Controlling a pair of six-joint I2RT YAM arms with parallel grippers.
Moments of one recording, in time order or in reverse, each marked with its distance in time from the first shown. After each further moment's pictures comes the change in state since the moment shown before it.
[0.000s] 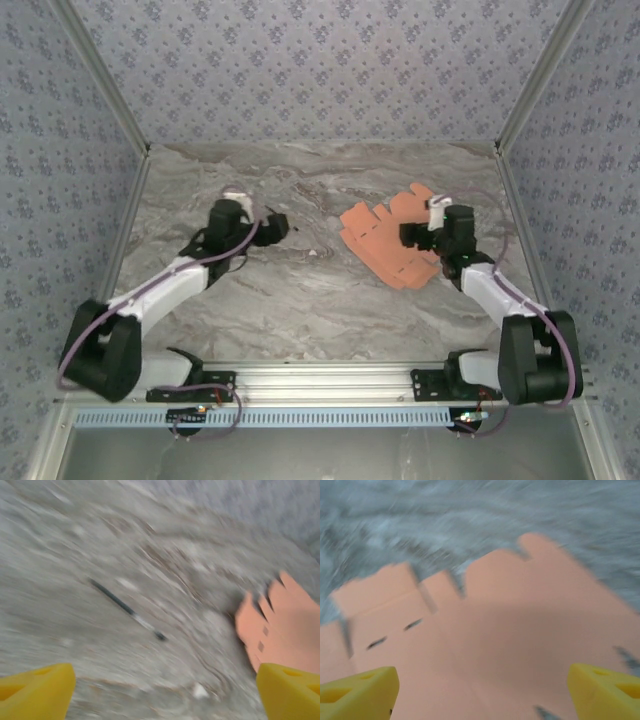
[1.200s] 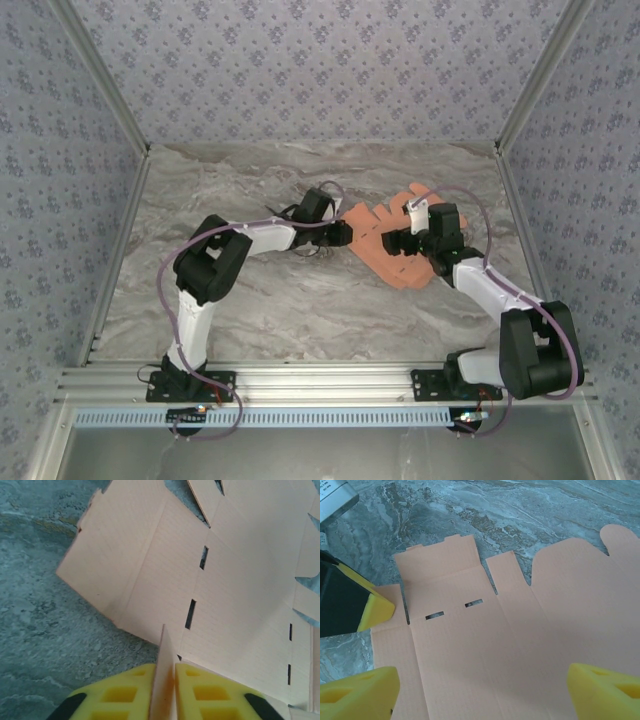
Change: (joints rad) left arm -0.211 0.777 0.584 -0.042 0.268 -0.049; right arm 0.076 0.026 0.042 -0.072 -0.073 -0.072
